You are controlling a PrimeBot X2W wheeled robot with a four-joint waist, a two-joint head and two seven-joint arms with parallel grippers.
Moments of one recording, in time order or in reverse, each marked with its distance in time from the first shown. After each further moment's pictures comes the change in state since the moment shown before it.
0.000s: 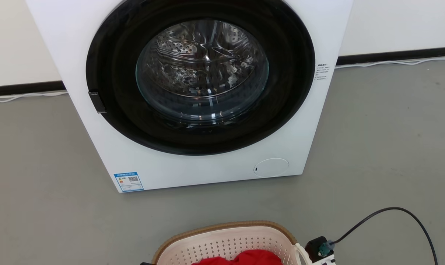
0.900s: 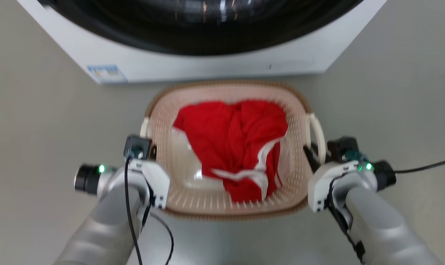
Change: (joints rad) left arm -0.468 0.019 0.007 0.002 0.013 0.026 -0.203; right arm -0.332 0.013 -0.254 0.044 -0.176 0.002 -0.368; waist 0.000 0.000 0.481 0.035
